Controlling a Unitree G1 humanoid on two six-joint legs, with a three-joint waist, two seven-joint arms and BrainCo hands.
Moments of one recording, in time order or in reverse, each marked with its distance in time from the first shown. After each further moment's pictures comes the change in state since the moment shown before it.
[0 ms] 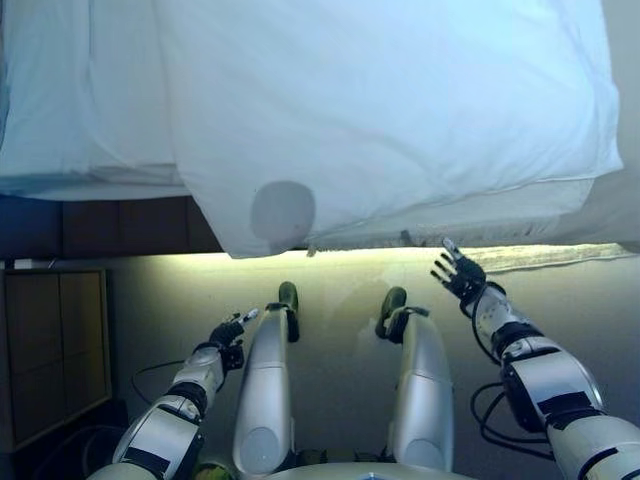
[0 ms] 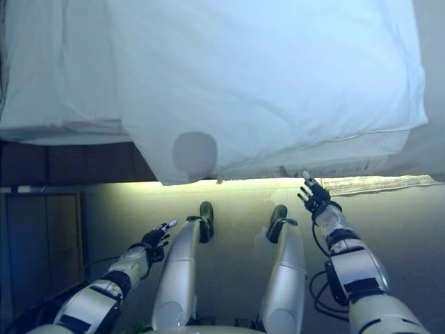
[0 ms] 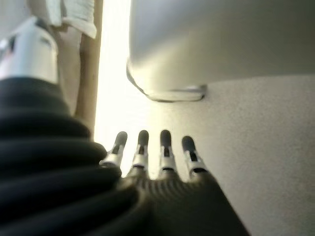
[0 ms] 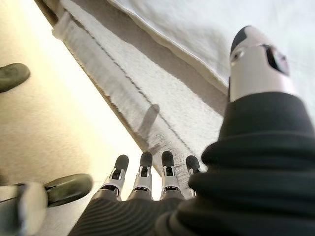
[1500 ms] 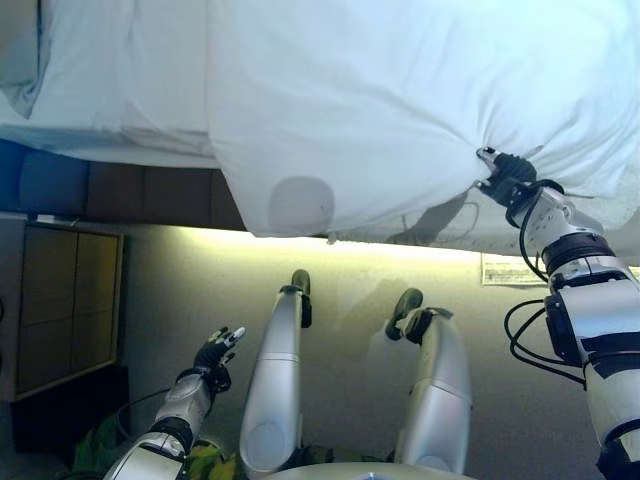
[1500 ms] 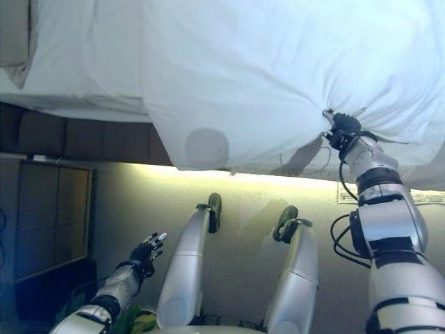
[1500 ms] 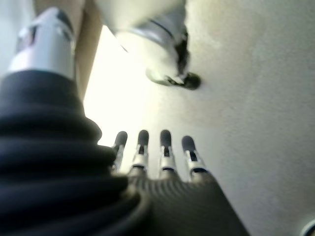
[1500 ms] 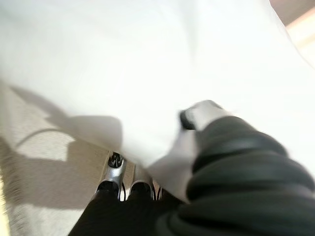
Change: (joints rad) left arm 0.184 0.034 0.056 -0.106 -0.049 -0.108 -0.087; right arm -0.283 -0.160 0.049 -0.005 -0.161 0.153 0.090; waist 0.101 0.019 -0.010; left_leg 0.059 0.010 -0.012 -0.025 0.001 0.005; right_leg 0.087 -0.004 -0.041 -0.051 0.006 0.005
